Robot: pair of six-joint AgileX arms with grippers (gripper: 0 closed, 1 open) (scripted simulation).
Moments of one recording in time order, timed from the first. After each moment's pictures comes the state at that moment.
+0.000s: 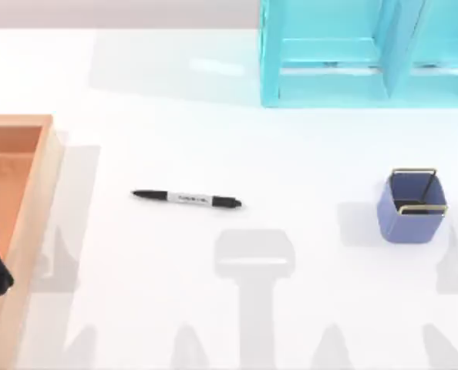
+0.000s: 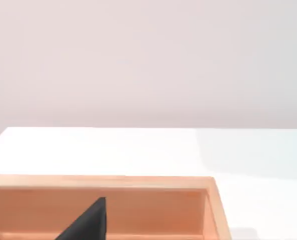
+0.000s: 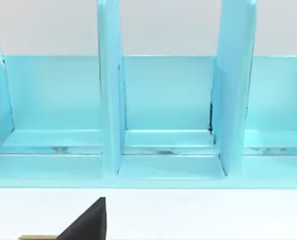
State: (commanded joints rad) left arm 0.00 0.00 0.00 0.00 0.00 0.00; right arm 0.00 0.00 0.00 0.00 0.00 0.00
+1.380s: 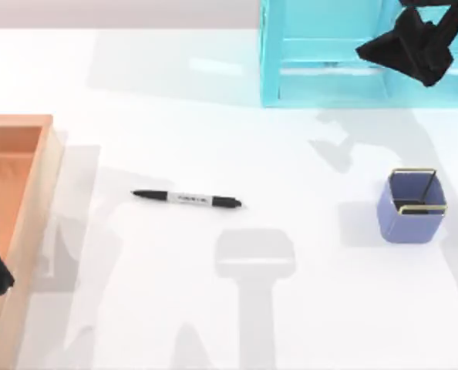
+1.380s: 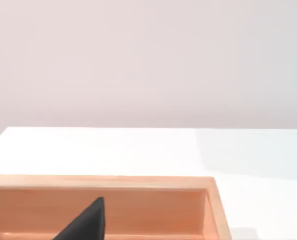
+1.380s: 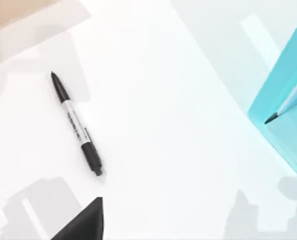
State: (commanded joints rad) left arm 0.00 0.00 0.00 0.00 0.00 0.00; right arm 0.23 1.62 1.58 -0.82 -0.52 -0.53
